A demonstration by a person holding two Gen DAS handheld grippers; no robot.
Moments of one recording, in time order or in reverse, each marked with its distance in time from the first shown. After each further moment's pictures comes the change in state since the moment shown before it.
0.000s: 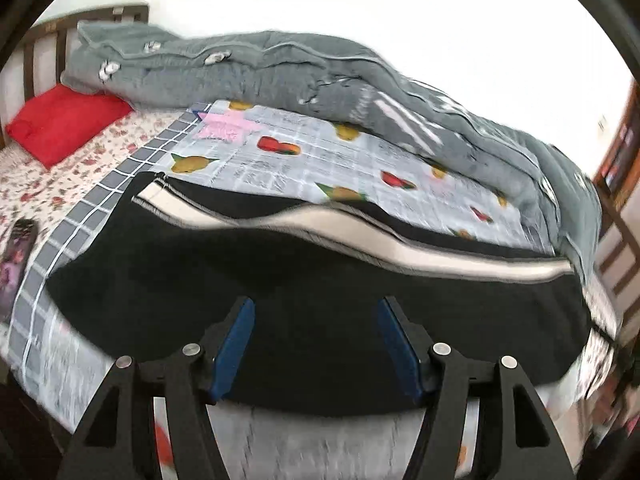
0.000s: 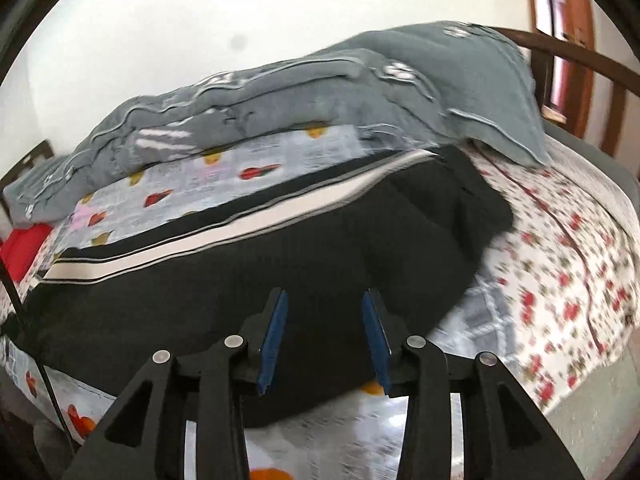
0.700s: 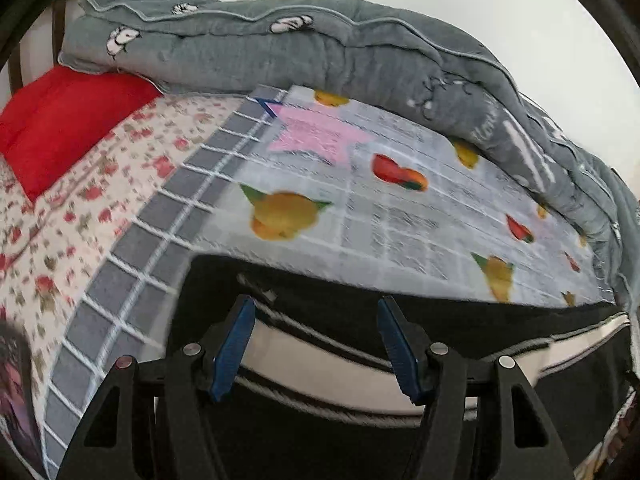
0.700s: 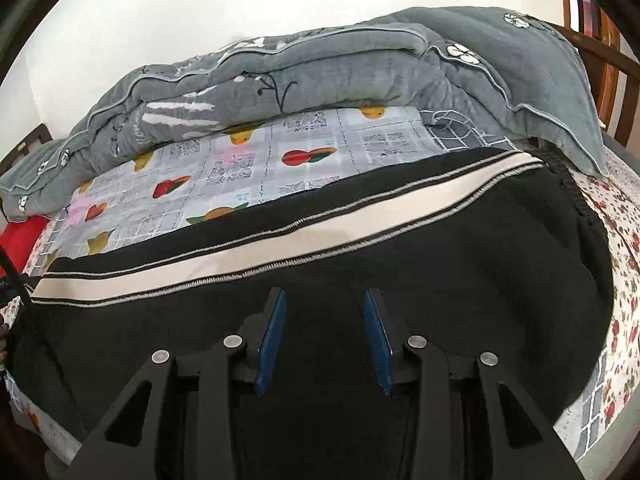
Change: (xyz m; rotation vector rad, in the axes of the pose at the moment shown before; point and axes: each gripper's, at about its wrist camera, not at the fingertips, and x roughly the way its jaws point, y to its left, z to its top) left arm 0.119 0.126 0.106 -0.033 0.064 0.113; right arm 0.083 0.082 0.032 -0.007 0.077 -0.004
